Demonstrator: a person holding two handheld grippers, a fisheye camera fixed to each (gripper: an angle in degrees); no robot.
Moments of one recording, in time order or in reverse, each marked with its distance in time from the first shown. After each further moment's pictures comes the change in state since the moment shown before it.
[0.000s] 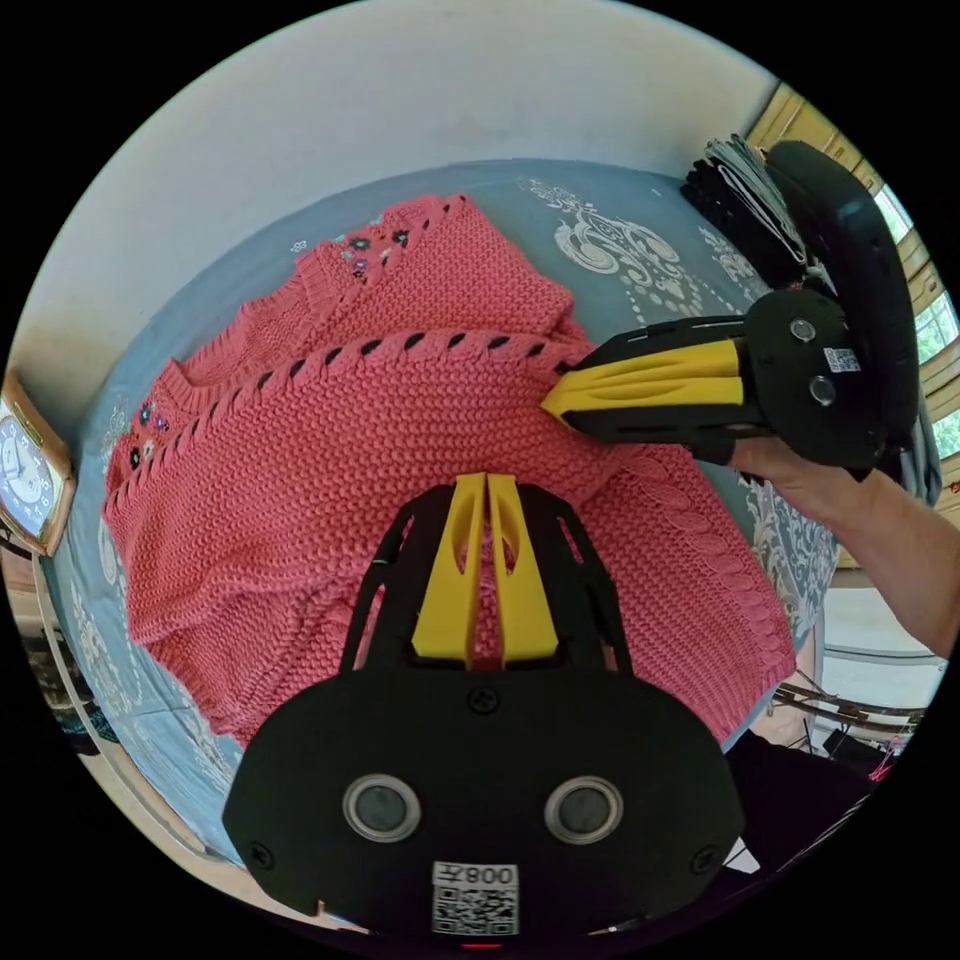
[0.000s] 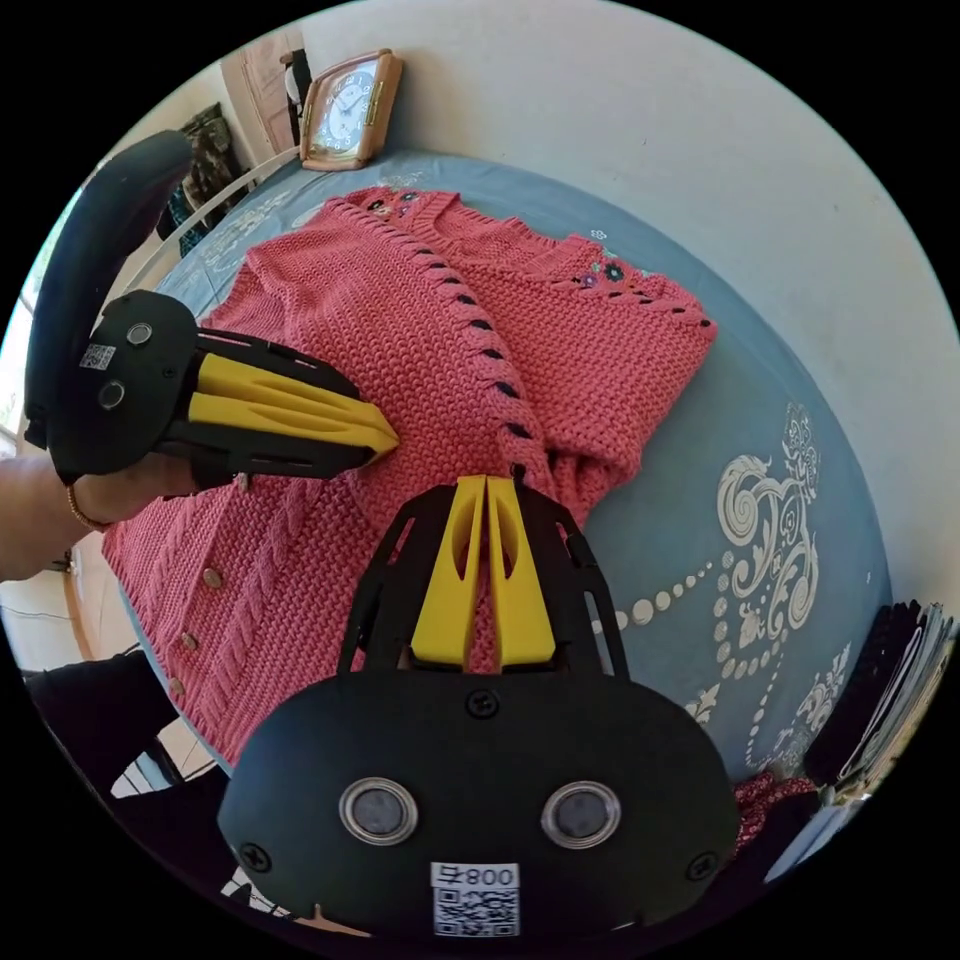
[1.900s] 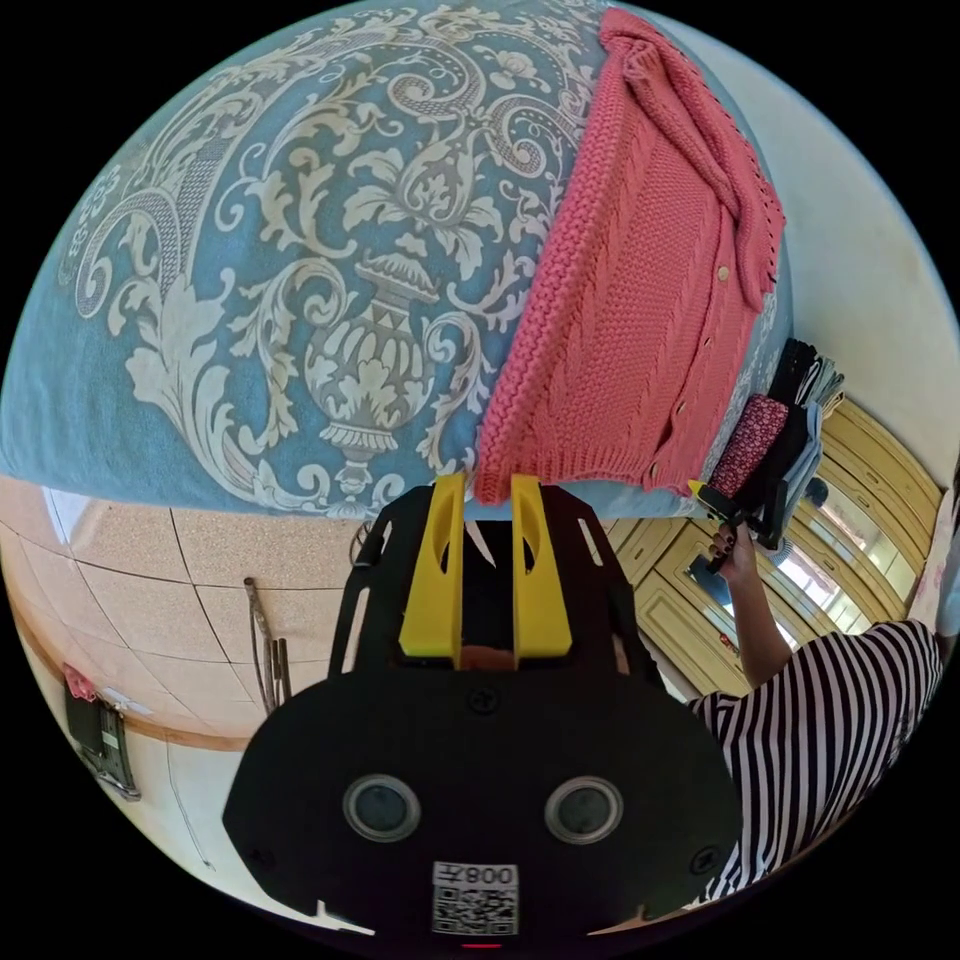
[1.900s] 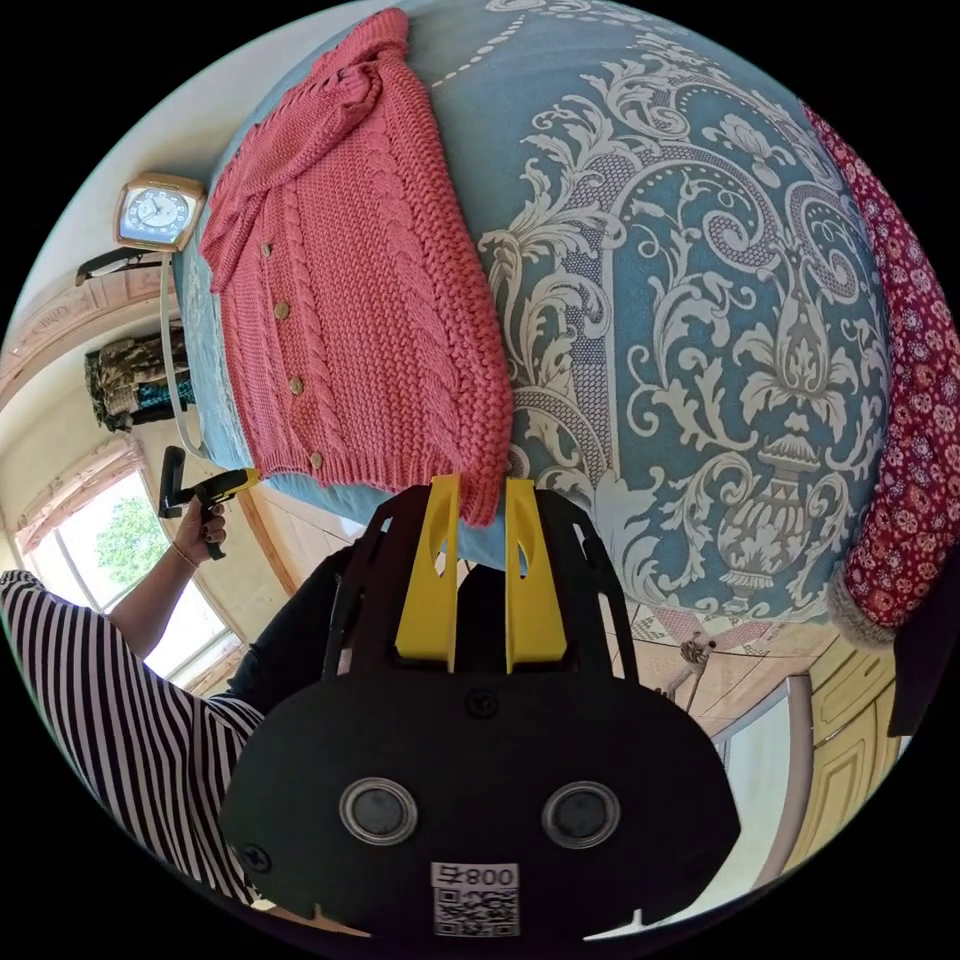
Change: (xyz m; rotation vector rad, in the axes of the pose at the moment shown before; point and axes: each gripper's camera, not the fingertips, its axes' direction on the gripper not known) left arm -0.351 0.419 0.018 -0.420 0.570 -0.842; right arm 0.115 0.371 0.060 -0.407 -0.545 0.693
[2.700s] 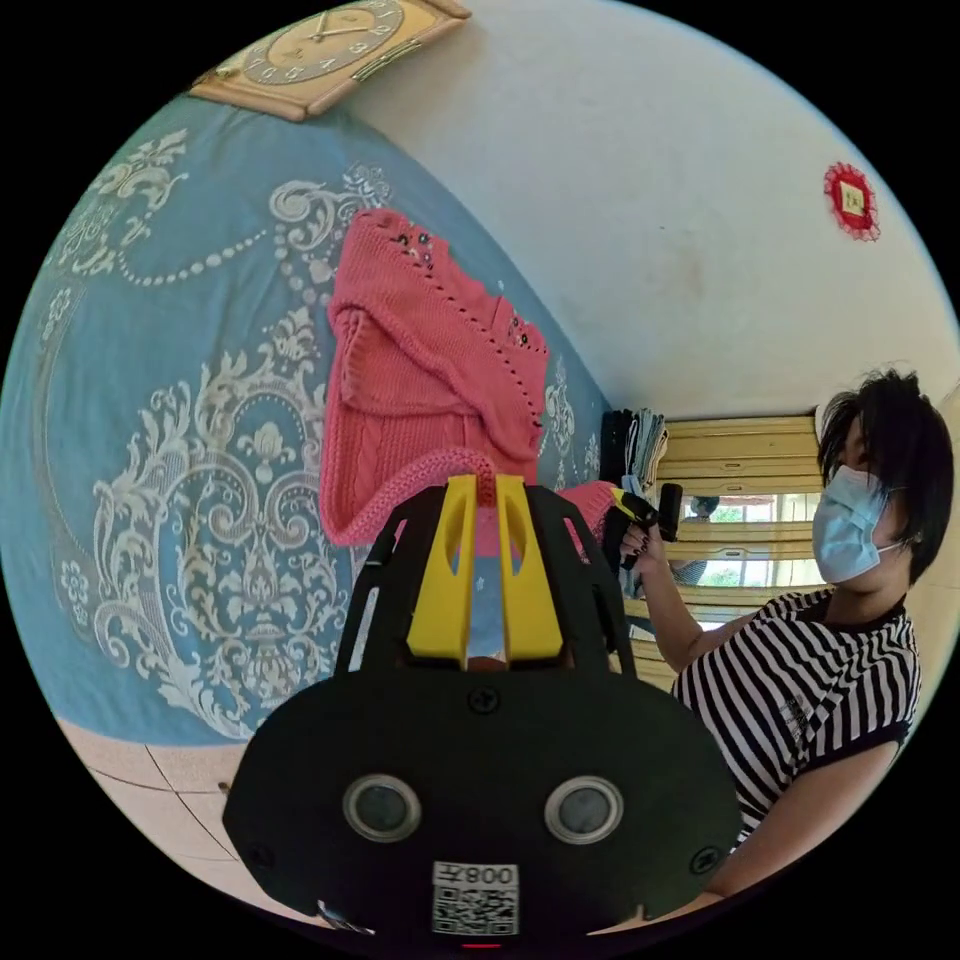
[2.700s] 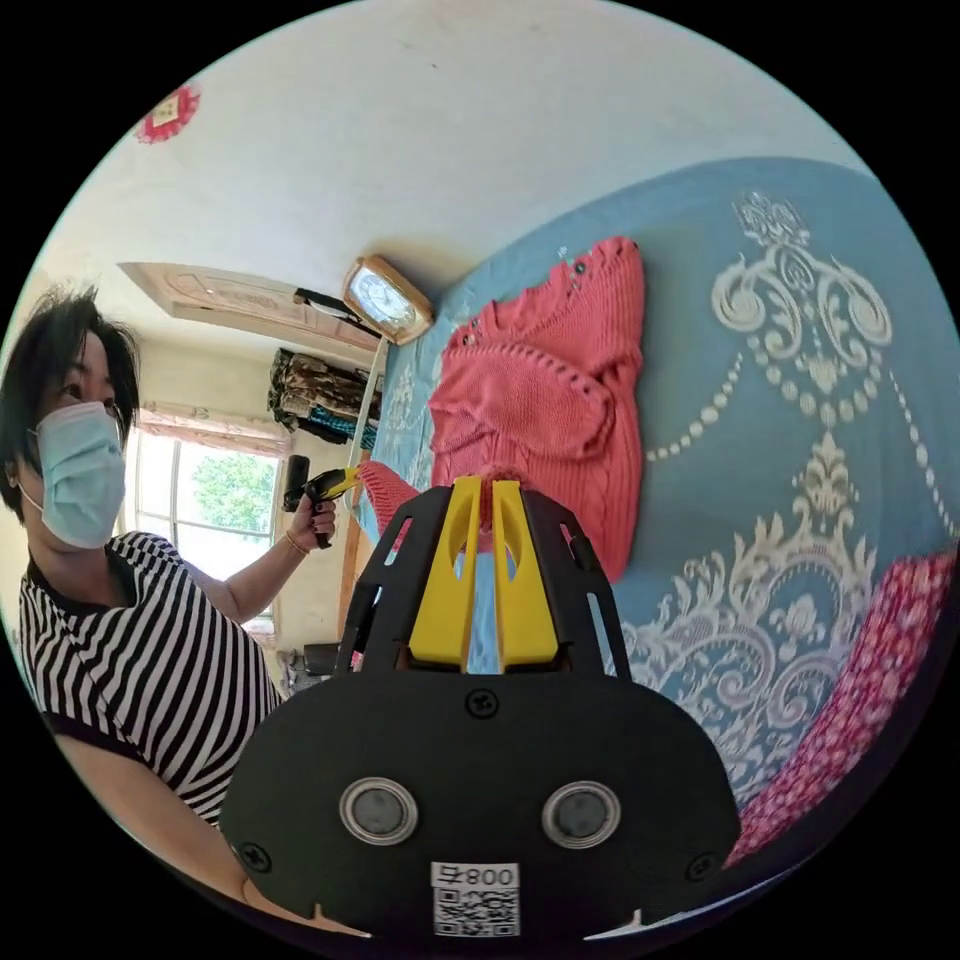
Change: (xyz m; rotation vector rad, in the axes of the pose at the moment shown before) left arm 0.064 -0.059 -0.190 0.474 0.315 0.366; right arm -0.051 -0.111 -0.182 0.388 -0.331 -0.429
